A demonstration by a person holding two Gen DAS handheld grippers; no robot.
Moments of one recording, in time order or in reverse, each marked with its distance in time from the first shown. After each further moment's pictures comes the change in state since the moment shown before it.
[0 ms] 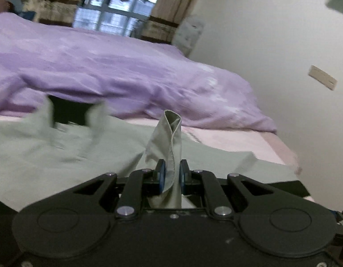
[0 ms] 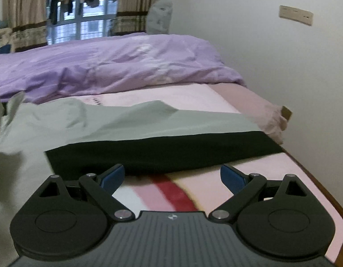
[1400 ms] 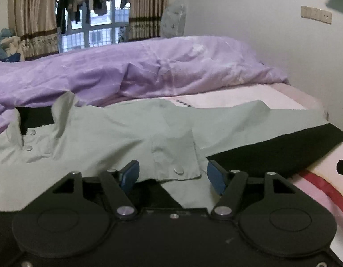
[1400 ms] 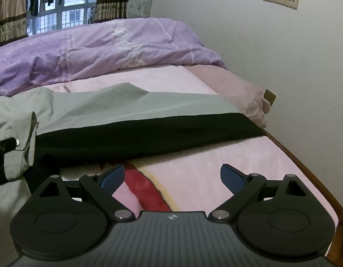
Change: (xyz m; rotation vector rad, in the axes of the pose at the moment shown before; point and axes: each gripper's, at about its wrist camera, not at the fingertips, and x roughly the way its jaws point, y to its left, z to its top) left arm 0.093 -0.067 -0.057 0.290 0.041 0.126; right arm 0.024 -0.028 -0.007 0.029 0.080 -0.086
